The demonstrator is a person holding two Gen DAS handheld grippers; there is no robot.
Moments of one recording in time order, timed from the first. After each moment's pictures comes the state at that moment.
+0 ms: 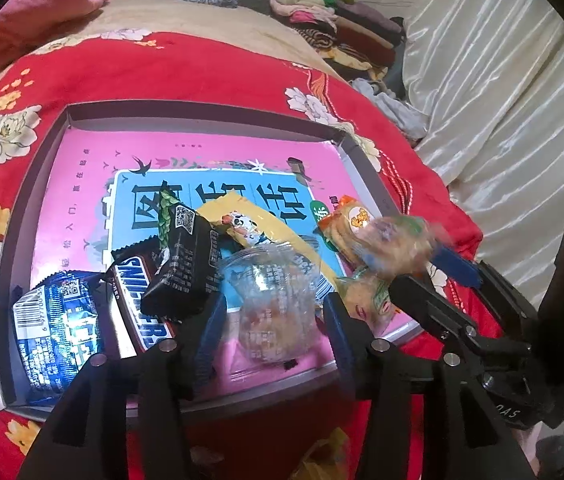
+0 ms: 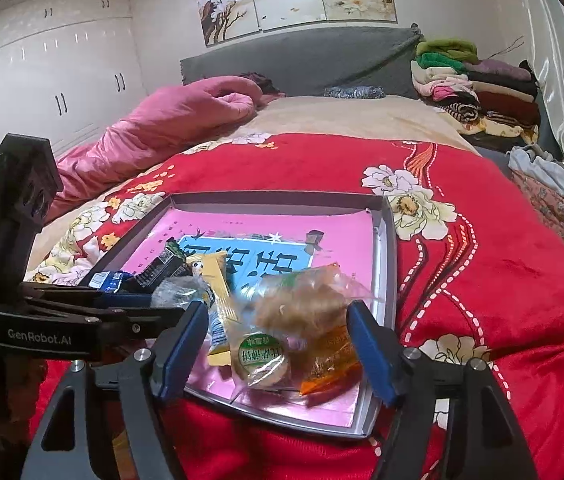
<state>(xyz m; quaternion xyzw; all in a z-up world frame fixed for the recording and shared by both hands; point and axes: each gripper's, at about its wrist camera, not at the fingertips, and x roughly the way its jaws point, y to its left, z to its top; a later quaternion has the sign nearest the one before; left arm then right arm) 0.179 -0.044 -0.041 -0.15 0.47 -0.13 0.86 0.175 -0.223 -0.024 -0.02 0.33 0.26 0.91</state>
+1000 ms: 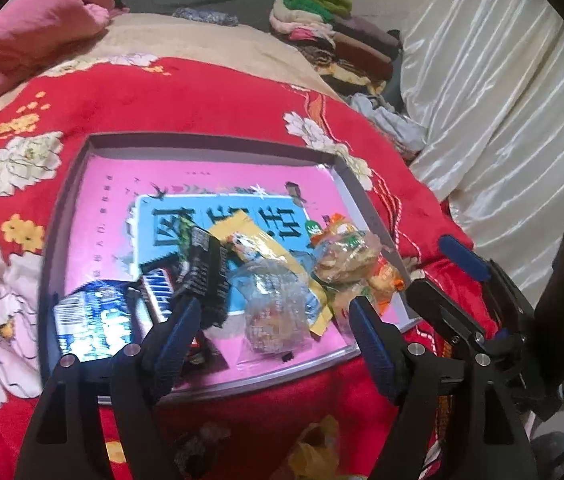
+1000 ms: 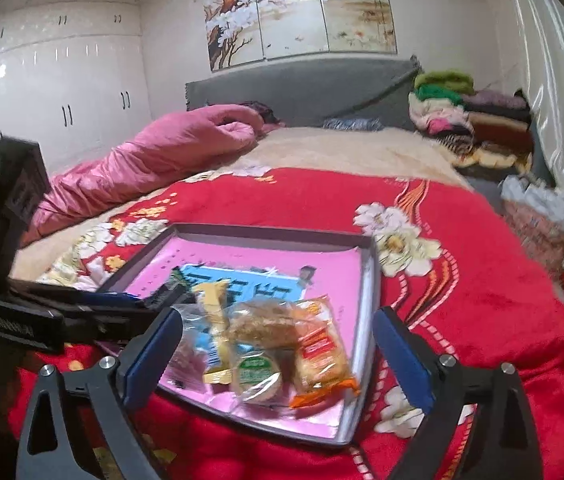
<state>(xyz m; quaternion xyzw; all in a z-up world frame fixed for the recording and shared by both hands) 0.160 -0.031 -0.010 -0.15 0.44 -0.12 0.88 0.161 -0.231 -0.003 -0.03 0.27 0.25 0.93</state>
